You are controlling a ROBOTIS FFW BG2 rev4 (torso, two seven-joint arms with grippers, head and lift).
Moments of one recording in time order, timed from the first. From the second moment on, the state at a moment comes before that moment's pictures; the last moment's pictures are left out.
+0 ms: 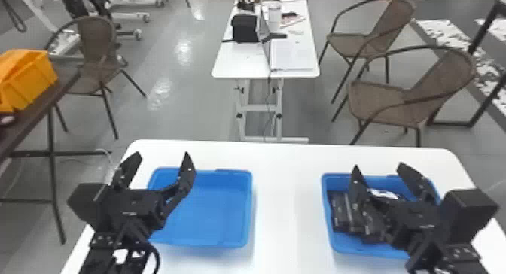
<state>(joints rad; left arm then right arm) 0.43 0.02 0.06 -1.99 0.10 -0.03 -0.08 0.44 -0.06 0.03 -2.01 -0.08 0.11 0.10</state>
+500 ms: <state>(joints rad) 0.43 0.02 0.06 -1.99 0.10 -0.04 -0.08 0.44 -0.06 0.03 -2.02 -0.06 0.11 0.11</state>
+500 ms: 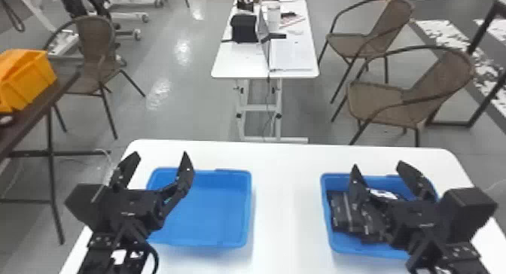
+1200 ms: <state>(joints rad) 0.44 0.03 0.06 -1.99 0.10 -0.05 -0.08 0.34 -0.06 -0.15 -1.73 -0.11 0.12 0.24</state>
